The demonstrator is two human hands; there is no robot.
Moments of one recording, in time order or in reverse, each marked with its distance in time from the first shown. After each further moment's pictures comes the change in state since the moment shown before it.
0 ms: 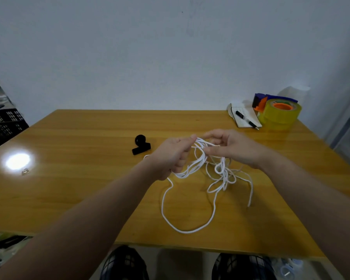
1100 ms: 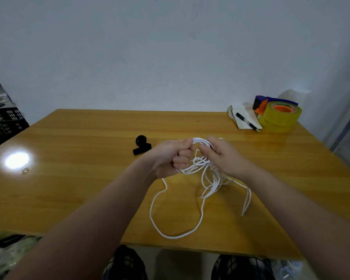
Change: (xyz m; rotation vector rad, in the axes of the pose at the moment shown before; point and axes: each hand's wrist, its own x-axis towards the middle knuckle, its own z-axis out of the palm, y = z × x) left_hand 0.000 0.003 -0.012 -0.341 -0.206 -0.131; right_hand 0.015 0.020 0.034 -0.264 0.251 -0.116
